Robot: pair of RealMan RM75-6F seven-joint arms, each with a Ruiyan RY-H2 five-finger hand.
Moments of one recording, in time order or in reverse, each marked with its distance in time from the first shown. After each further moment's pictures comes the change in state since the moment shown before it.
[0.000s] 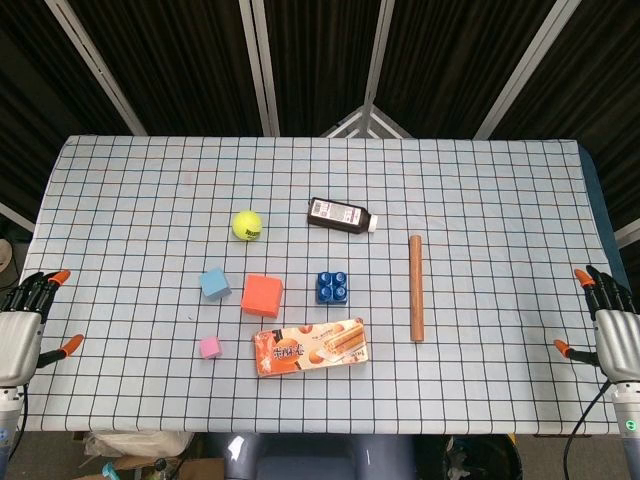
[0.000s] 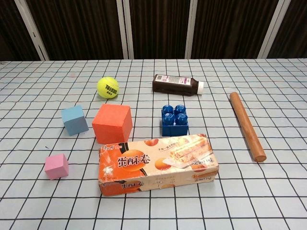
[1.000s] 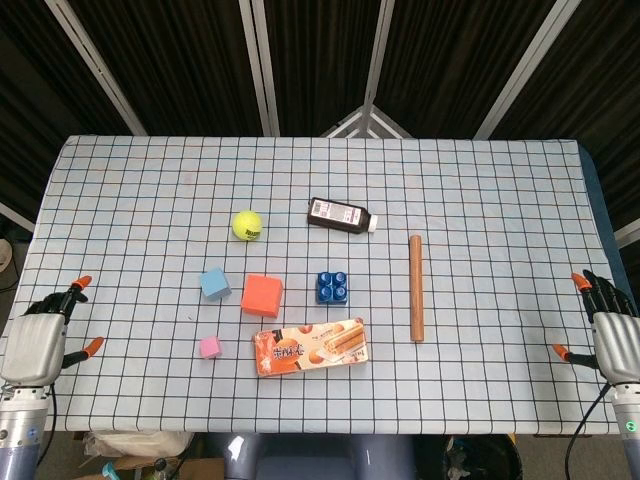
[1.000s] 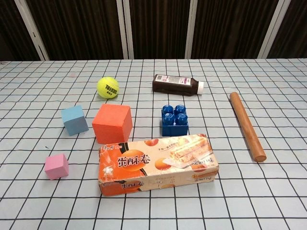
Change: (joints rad) left arm -0.006 -0.110 -0.021 -0.060 -0.043 0.013 0.156; right arm 0.006 0.008 -0.013 0.000 0.004 -0.037 0.016
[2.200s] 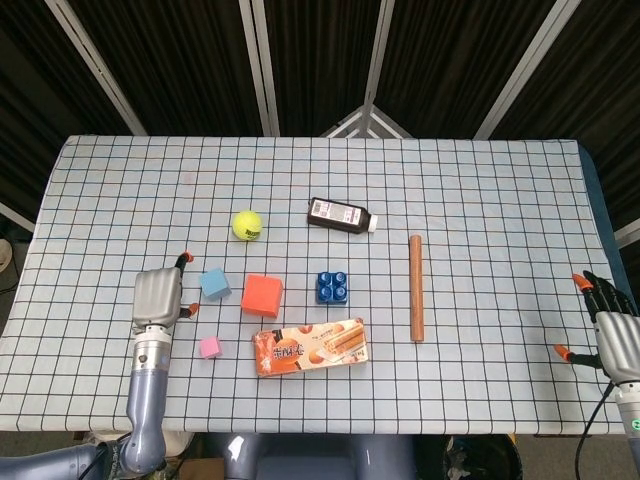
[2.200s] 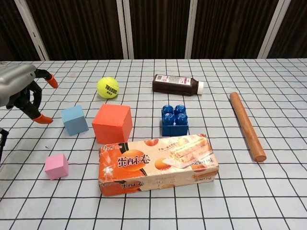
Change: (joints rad) left arm -0.363 -0.442 -0.250 0.010 -0.551 -0.140 0.600; right arm 0.007 0.010 -0.010 0.039 -0.014 -0.027 0.087
